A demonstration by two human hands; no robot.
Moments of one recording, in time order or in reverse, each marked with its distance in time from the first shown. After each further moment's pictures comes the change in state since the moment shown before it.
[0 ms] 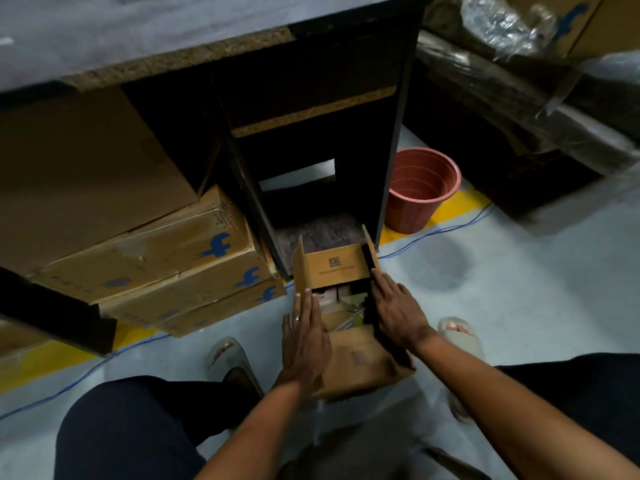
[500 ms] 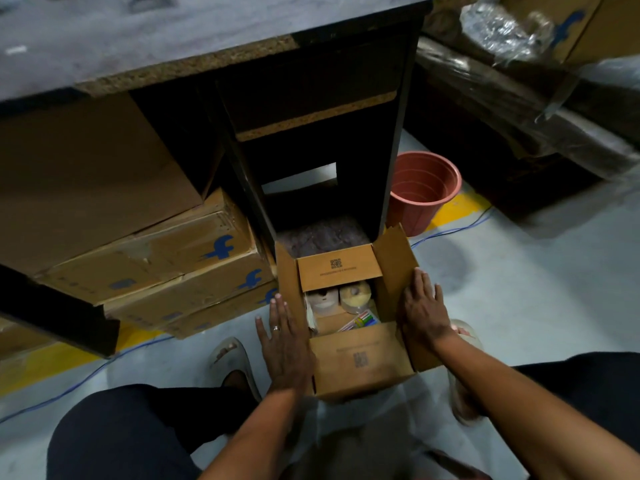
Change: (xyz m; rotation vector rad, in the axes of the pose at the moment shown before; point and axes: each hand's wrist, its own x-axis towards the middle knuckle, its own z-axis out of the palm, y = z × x) left_hand -0.015 -0.022 -0.004 0.276 0.072 -0.200; right_hand -0.006 0.038 0.017 -0.006 -0.197 0.312
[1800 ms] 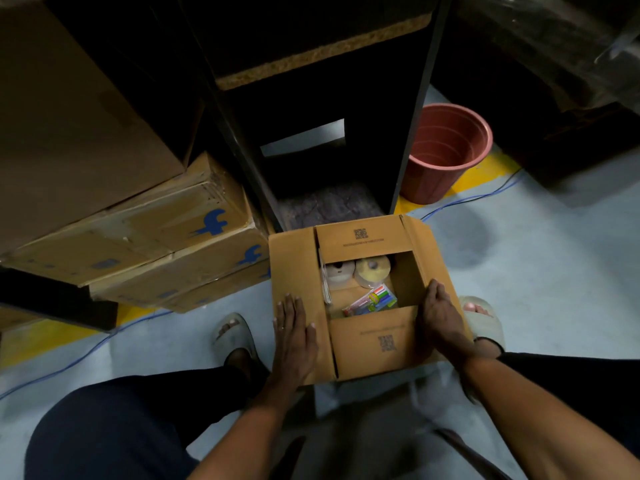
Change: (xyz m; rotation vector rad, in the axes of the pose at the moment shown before) left_hand 0.013 -0.018 0.091 -0.511 -0.164 0.025; right_hand 0.010 -0.003 0.077 0.450 -0.116 0.235
